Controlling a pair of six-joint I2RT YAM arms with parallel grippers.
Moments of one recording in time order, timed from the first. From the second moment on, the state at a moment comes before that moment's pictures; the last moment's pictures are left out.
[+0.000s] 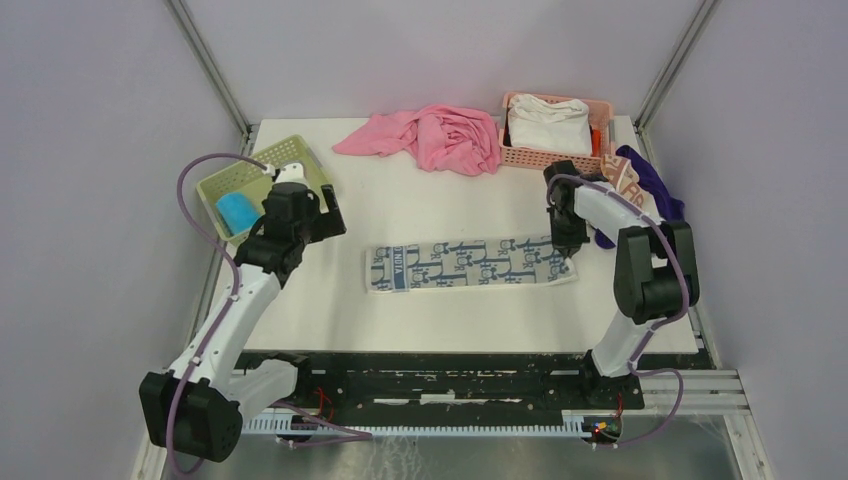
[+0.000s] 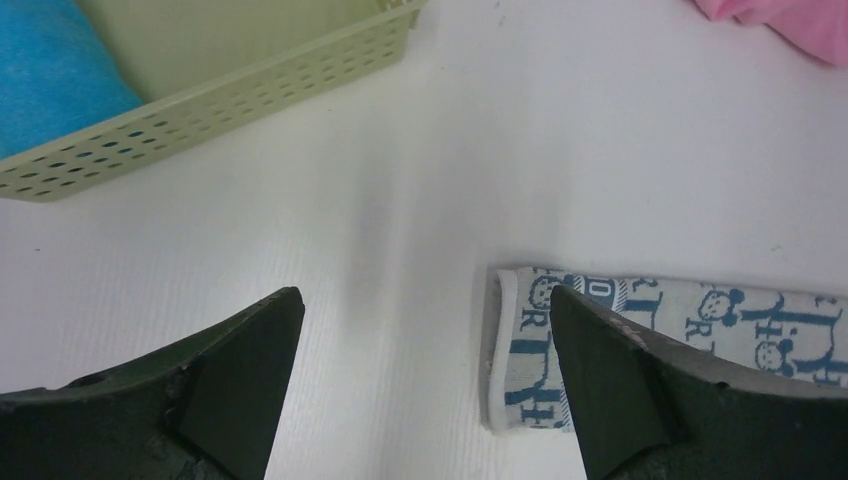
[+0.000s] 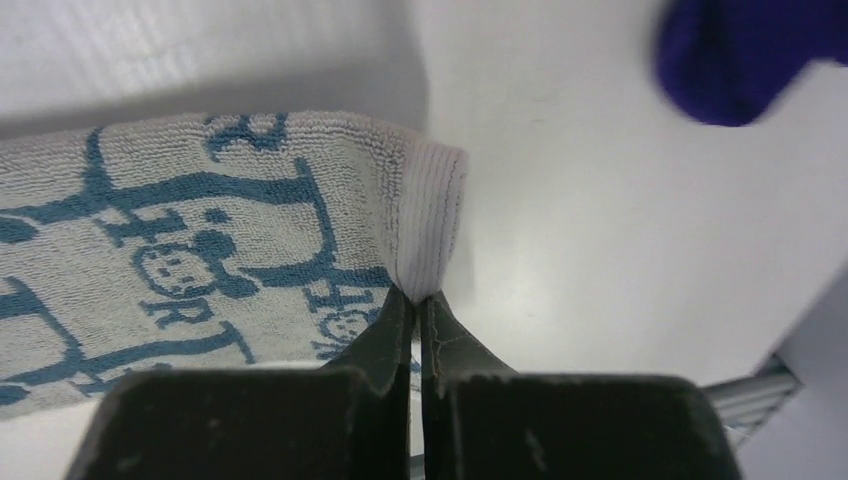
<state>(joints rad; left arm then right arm) -0.21 1.03 0.88 -0.45 -0.26 -0.32 0.17 1.76 1.17 -0.85 0.21 0.21</state>
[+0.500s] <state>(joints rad) -0.26 1.12 0.76 -0.31 0.09 -0.44 0.25 1.68 1.37 -1.02 0.34 0.18</state>
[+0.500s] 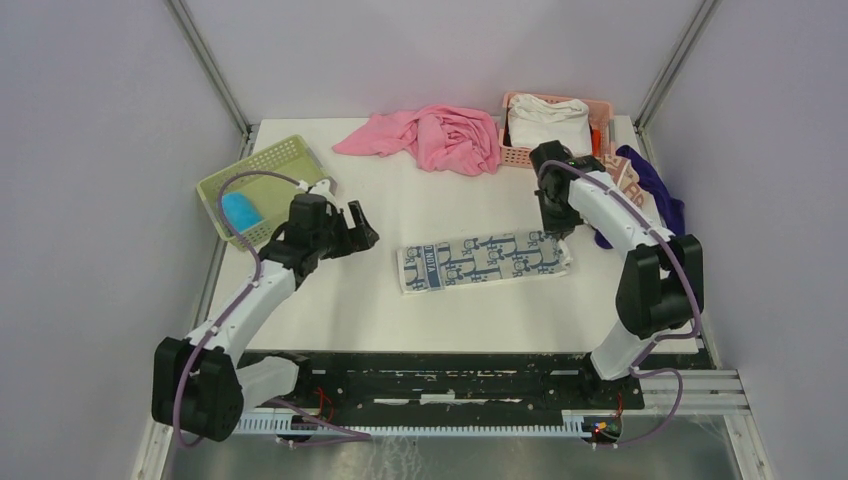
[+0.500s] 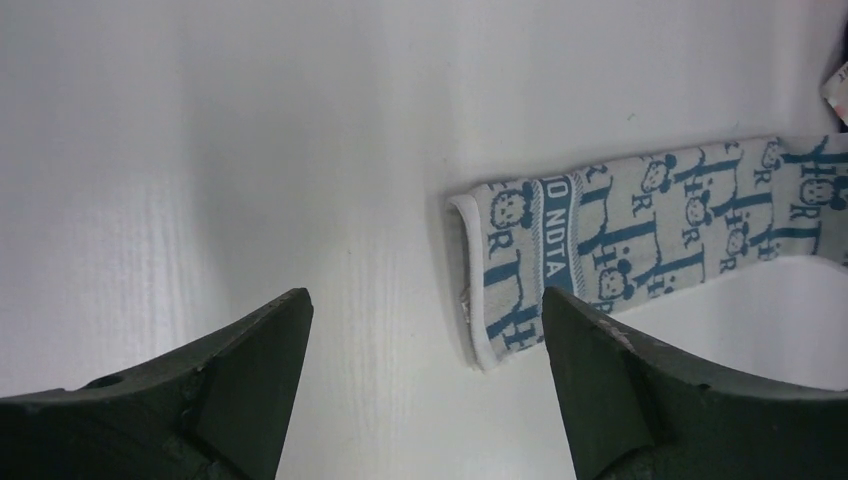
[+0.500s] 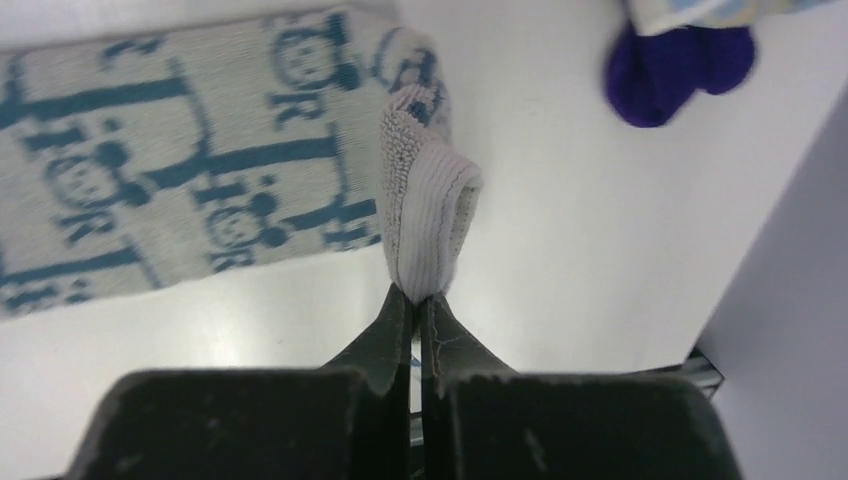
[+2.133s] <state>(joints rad) -0.37 1.64 0.68 0.10 0.34 -0.82 0.80 2.14 1.80 -0.92 -0.08 0.47</state>
